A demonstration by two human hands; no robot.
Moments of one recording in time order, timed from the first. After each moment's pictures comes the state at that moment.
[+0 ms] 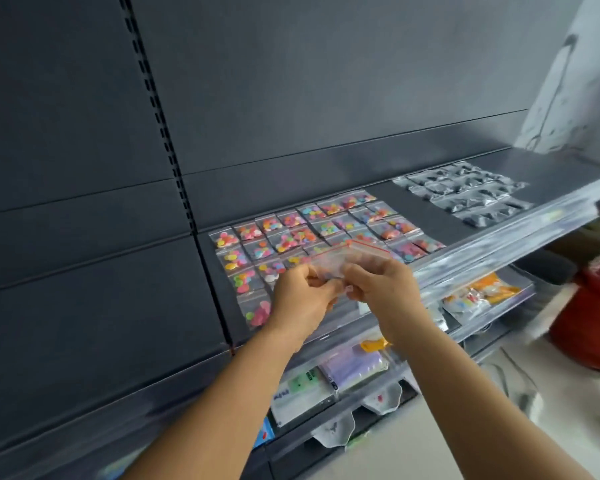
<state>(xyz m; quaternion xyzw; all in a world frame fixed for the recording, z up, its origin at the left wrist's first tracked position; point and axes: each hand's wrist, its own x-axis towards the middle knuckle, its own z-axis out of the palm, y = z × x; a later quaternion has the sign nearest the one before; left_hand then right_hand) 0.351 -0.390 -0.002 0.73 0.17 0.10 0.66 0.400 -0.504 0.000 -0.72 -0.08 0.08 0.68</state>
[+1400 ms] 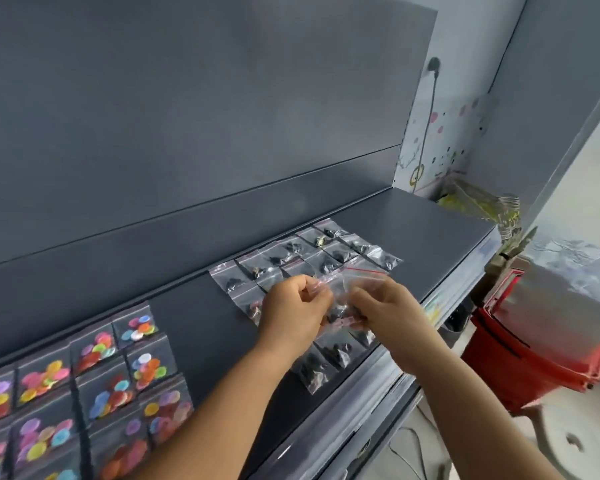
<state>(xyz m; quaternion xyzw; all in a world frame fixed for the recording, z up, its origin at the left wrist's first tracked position) 0.781 -0.629 -0.011 0.80 0.06 0.07 0.59 0.797 -0.775 -0.010 -0.77 -0.01 0.05 0.64</state>
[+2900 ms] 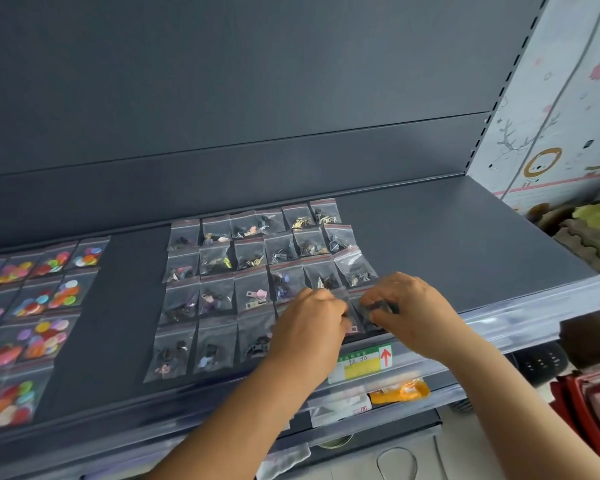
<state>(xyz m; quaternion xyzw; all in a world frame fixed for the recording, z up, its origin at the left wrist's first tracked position) 0.867 -0.810 -0.045 0.97 0.11 0.10 0.21 0.974 -0.945 -0.036 -0.88 -0.41 0.08 0.23</state>
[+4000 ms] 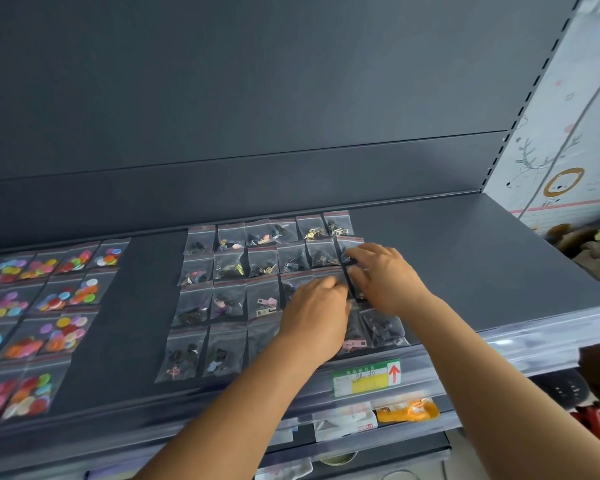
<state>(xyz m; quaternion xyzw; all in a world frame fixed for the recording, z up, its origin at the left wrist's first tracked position) 0.894 -0.795 -0.039 0.97 0.14 0.07 0.16 1.019 -0.879 -0.043 -0.90 -0.40 0.05 0.18</state>
